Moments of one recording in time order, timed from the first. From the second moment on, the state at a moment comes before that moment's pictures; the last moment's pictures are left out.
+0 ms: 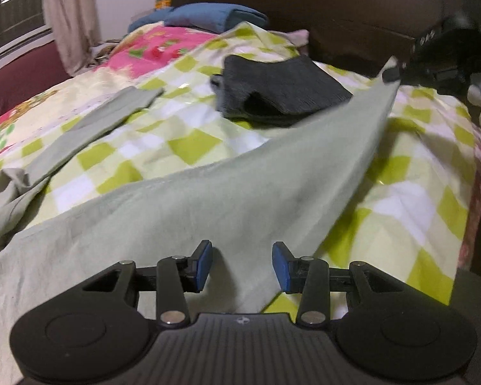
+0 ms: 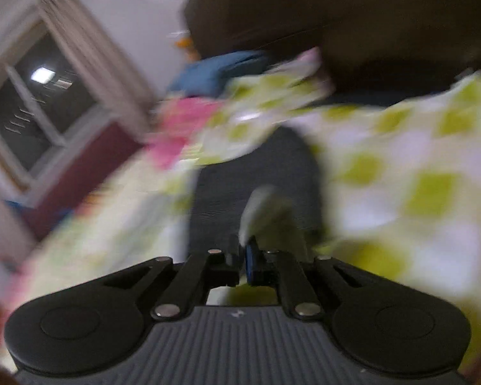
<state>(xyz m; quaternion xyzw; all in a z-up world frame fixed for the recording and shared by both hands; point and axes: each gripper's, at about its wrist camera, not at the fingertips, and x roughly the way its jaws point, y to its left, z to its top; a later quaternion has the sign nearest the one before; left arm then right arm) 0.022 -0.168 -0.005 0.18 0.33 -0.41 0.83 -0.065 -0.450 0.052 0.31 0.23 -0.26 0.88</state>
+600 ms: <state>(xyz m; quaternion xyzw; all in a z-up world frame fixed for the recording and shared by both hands) 0.041 -0.046 0.000 0.15 0.36 -0.32 0.86 -0.019 -0.379 0.055 0.21 0.30 -0.19 0.91</state>
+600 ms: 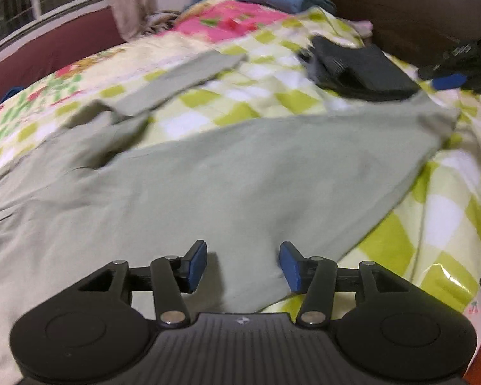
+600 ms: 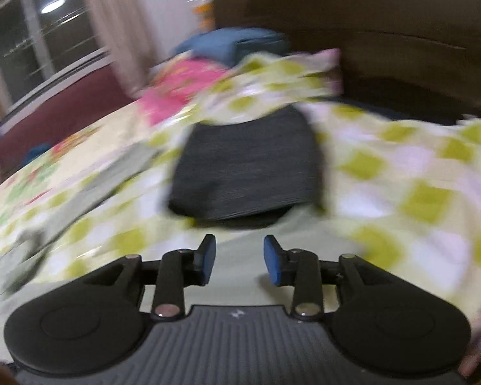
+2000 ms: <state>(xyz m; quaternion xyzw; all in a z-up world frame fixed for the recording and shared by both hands) 0.371 0.166 -0.016 0.12 0.40 -0.06 0.91 0.365 -0.154 -0.023 -0.02 0.44 0.11 0.89</state>
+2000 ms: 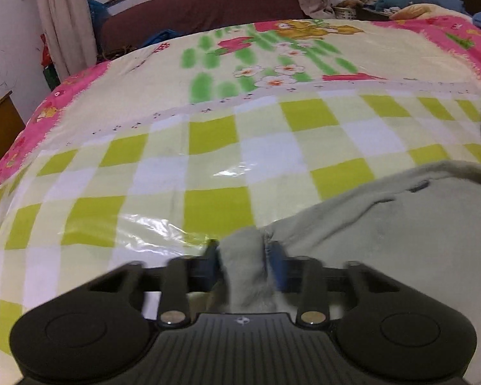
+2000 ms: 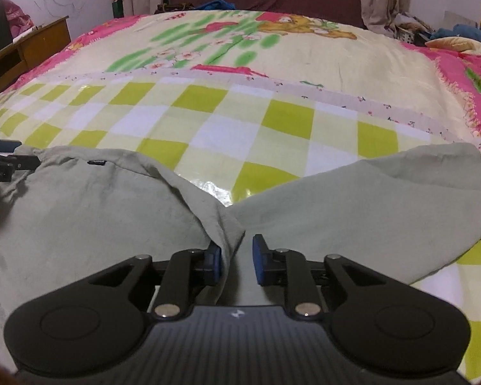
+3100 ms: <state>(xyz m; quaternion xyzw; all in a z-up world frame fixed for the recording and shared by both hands) 0.060 0.228 0.032 0.03 0.30 -0.07 0.95 0.083 -0.114 0.033 -0.03 0.45 0.19 0.87</state>
